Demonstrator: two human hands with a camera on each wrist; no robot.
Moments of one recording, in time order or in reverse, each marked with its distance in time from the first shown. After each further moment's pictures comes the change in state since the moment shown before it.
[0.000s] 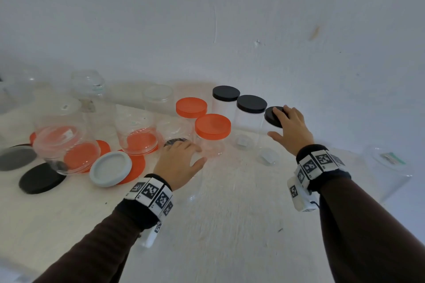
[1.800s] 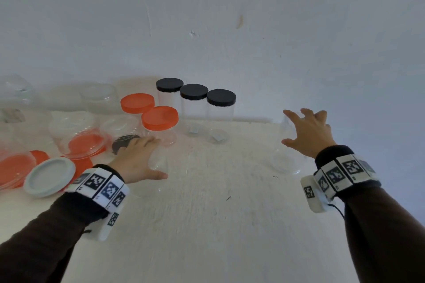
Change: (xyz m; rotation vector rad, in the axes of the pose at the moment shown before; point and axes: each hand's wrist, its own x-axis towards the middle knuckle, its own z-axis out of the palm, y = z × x) left_hand -0.002 0.031 -0.011 0.139 -0.343 0.009; right_hand -0.122 0.091 -0.077 -0.292 -0.048 0.303
